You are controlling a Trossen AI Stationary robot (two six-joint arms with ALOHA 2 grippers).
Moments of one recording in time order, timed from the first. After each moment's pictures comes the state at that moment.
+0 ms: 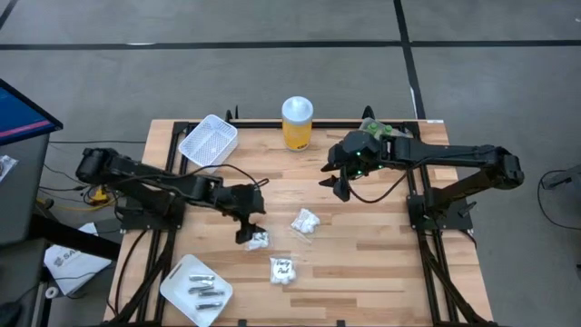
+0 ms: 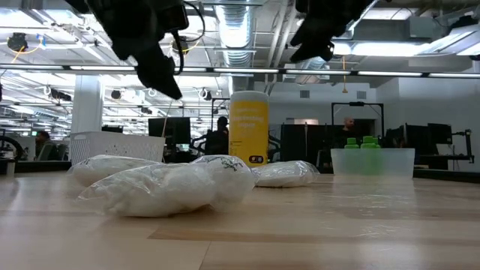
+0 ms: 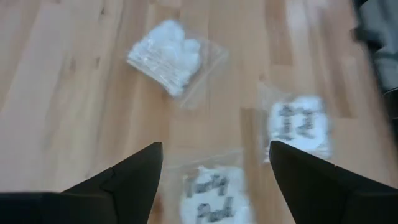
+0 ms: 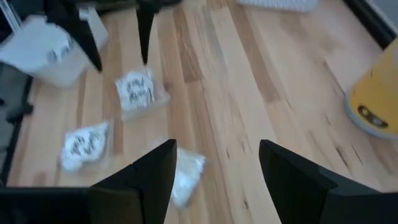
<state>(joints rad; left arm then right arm) -0.15 1.33 0.83 -0.33 0.01 -0.26 -0.15 1.30 1.13 -0.55 -0.11 0.14</state>
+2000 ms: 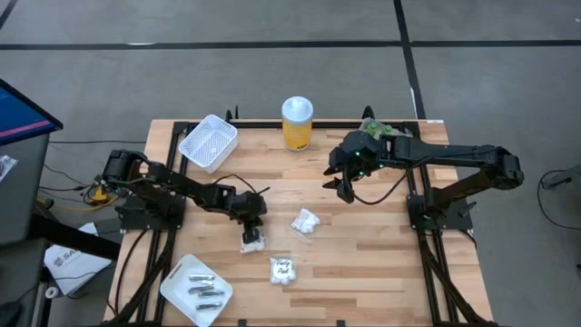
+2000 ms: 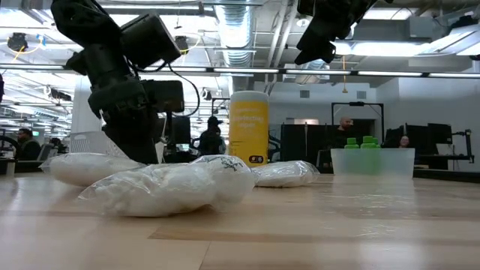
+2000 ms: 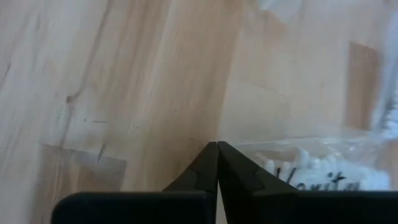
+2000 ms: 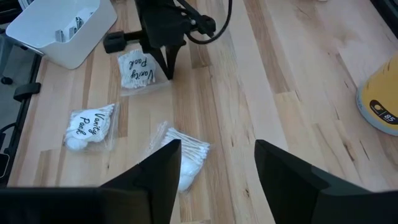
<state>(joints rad) -0.09 1.58 0.63 -0.05 0.04 -0.37 -0.16 1.30 1.12 -0.60 -0.16 0.08</state>
